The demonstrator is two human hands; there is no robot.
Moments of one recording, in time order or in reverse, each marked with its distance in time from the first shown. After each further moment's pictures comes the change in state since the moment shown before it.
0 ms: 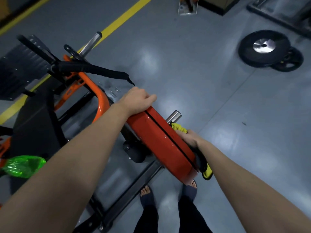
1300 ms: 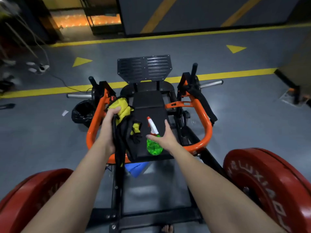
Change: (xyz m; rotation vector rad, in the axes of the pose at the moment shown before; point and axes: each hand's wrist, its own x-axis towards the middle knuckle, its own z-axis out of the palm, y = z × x) left_hand -0.459 -0.352 -0.094 -1.933 0.895 -0.492; right_hand -0.046 -0.310 0.476 -0.281 -0.221 -0.587
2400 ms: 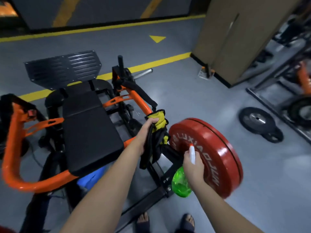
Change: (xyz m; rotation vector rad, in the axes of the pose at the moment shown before) left_hand 0.005 -0.172 0.203 0.106 -0.808 -0.344; right_hand -0.228 0.117 -0.126 0.208 0.944 0.469
